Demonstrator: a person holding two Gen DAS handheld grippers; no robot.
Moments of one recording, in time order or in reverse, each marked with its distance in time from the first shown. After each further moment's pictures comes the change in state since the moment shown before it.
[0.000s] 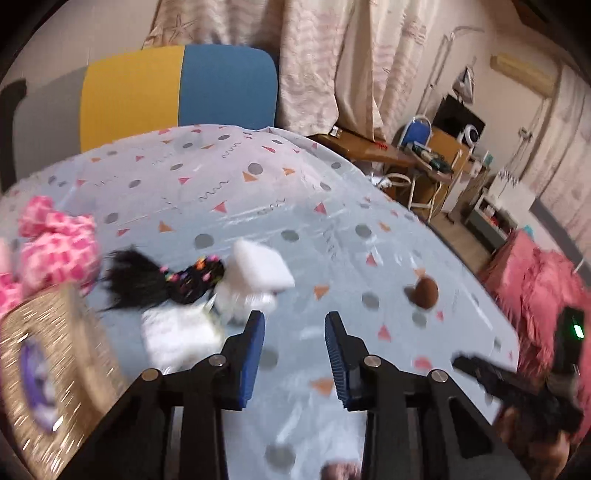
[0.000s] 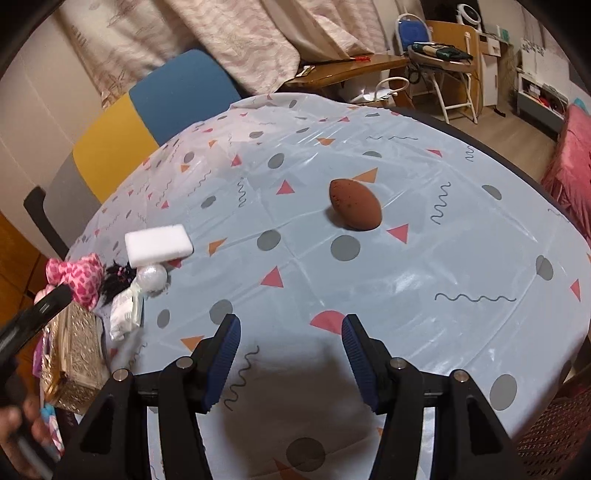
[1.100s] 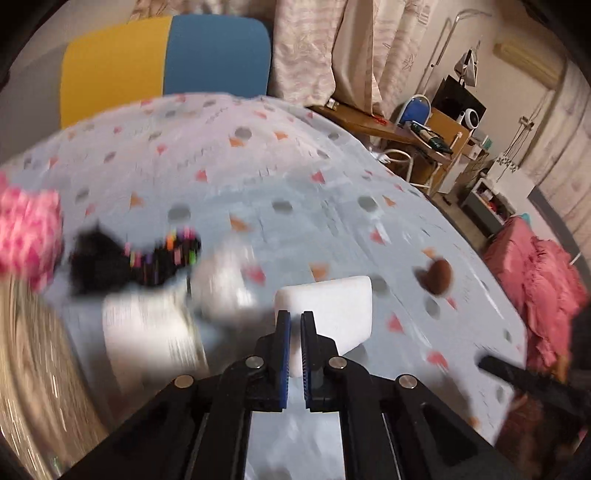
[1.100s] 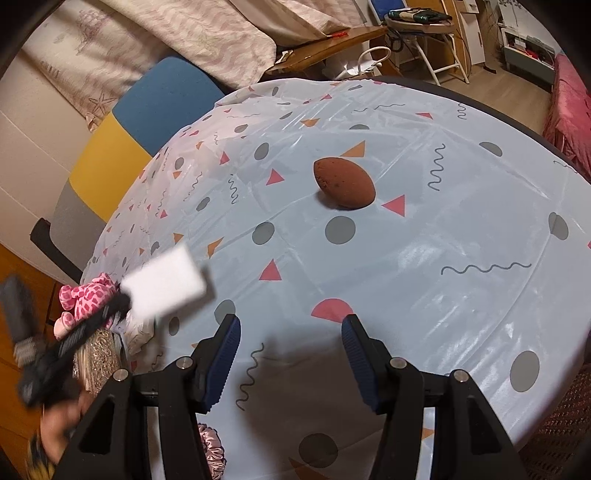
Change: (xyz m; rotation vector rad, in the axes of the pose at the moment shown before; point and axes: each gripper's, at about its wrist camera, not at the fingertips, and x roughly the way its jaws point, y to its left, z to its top) left arm 0.065 0.000 -0.004 0.000 0.092 -0.032; right arm 0.012 -0.020 0.002 0.132 0.065 0.069
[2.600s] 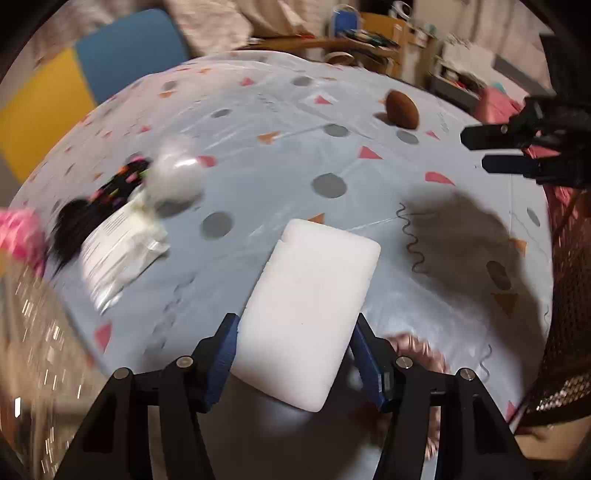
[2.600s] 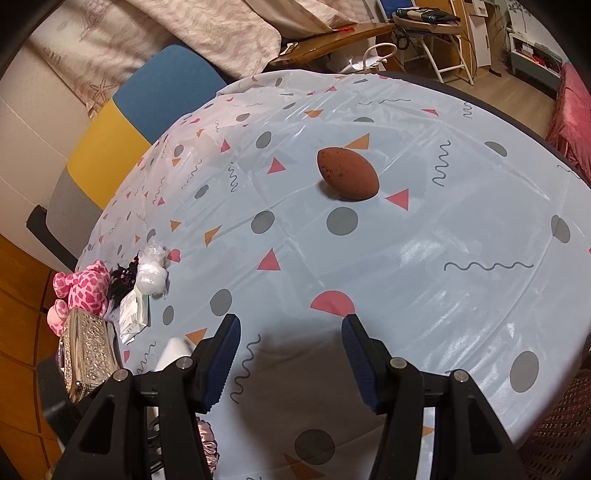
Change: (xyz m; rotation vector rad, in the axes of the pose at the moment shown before) left arm 0.009 -0.026 -0.103 0.406 0.204 0.065; right arm 0.005 0.005 -0.003 -0.037 0.030 -0.020
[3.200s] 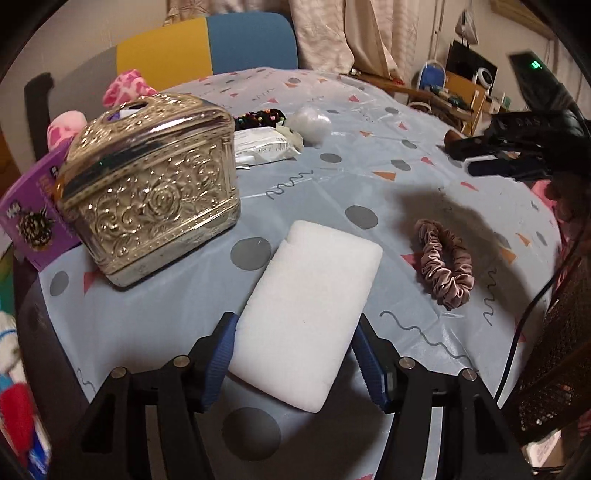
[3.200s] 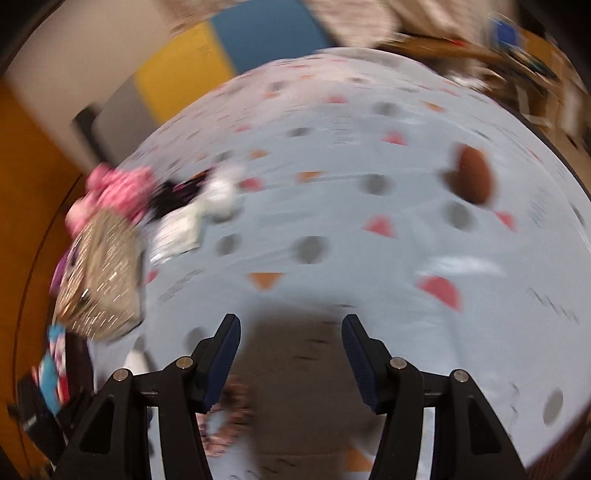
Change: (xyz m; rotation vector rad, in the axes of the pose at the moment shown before) left arm -0.069 0.017 -0.139 -0.332 -0.143 0.144; right arm 0.026 0.092 -0.035 -0.408 0.125 0.108
